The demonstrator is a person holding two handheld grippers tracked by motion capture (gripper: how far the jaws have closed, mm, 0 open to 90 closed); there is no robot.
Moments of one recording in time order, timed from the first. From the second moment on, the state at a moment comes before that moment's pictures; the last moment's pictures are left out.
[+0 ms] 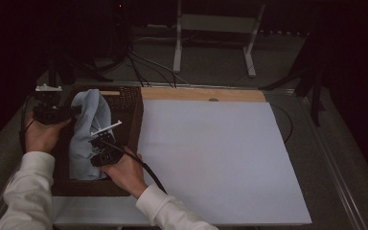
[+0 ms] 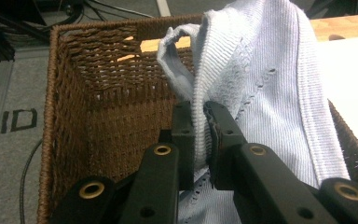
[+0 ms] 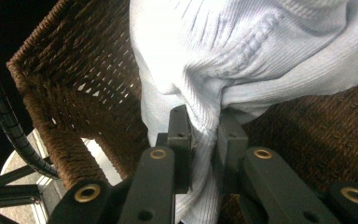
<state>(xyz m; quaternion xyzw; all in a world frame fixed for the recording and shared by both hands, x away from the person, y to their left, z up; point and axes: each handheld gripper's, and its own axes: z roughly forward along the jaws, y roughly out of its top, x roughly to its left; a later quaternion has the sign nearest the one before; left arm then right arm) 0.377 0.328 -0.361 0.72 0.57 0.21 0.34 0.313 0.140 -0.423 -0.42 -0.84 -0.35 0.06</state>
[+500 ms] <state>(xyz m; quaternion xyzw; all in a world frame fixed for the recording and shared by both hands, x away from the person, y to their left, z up) 0.381 0.321 -0.364 0.70 0.58 0.23 0.35 0.310 0.119 -0.410 -0.37 -0.83 -0.41 -0.04</state>
